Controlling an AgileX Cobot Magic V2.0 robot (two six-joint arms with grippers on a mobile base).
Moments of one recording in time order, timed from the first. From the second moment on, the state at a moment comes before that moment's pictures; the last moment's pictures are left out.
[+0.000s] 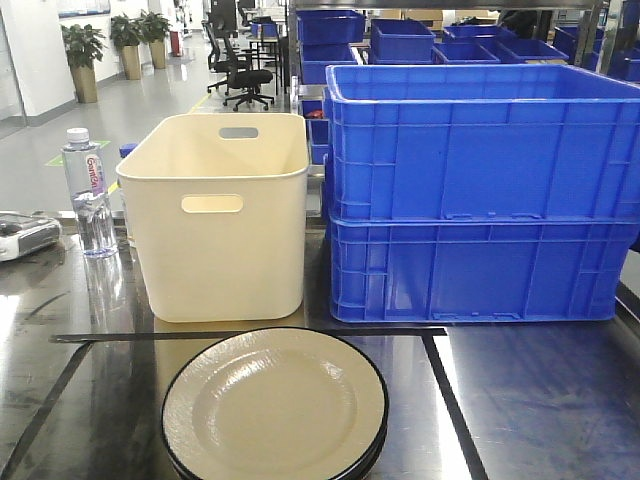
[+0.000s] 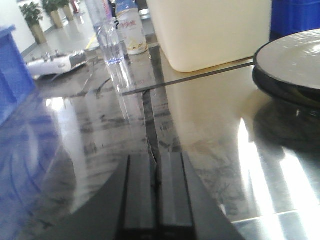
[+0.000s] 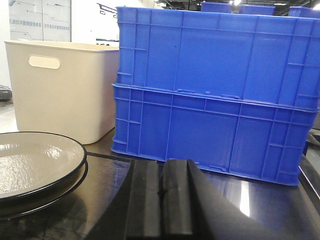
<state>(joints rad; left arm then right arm) 0.05 0.12 -0.26 -0.12 0.38 0.22 0.32 0.34 -0.31 1.51 -0.08 -1.57</state>
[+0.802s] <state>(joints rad) 0.02 -0.01 0.03 -0.06 0.13 0.17 0.32 0.34 -0.31 1.51 -0.08 -1.57</state>
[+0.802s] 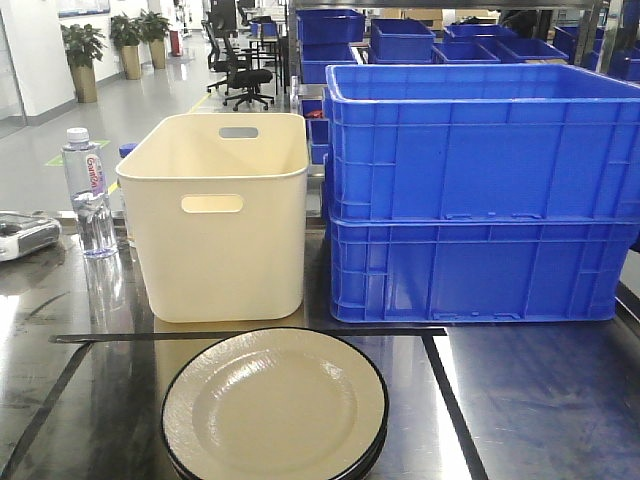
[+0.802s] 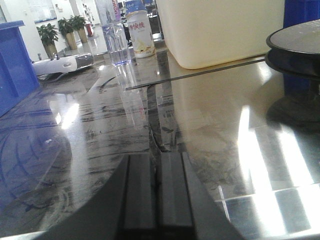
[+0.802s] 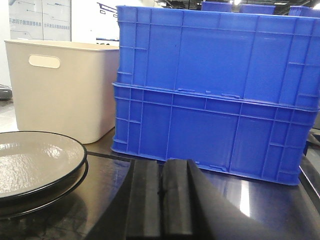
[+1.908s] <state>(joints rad) 0.02 -0.01 0.03 -0.06 0.13 0.17 0.32 0.34 -0.31 0.38 0.09 -0.45</state>
